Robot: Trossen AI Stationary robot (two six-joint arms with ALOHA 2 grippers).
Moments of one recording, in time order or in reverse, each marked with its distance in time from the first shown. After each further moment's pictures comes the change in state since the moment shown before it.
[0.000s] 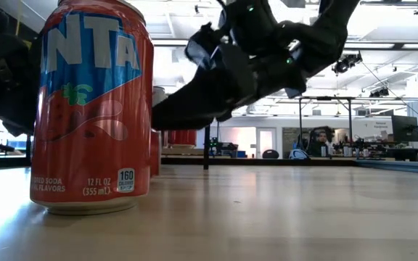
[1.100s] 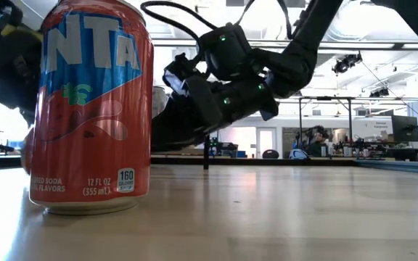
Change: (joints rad) left arm 0.036 -0.059 0.000 0.005 -0.092 0.140; right arm -0.062 0.155 0.136 0.018 -0.078 0.019
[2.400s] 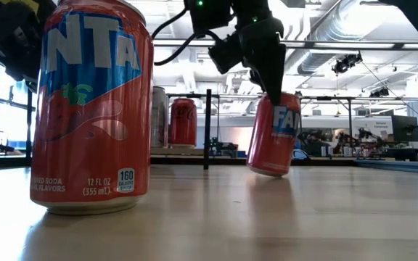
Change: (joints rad) left arm -0.011 -0.287 -0.001 -0.174 -0.121 0.180; right arm -0.058 -0.071 0.758 -2.140 0.233 0.218
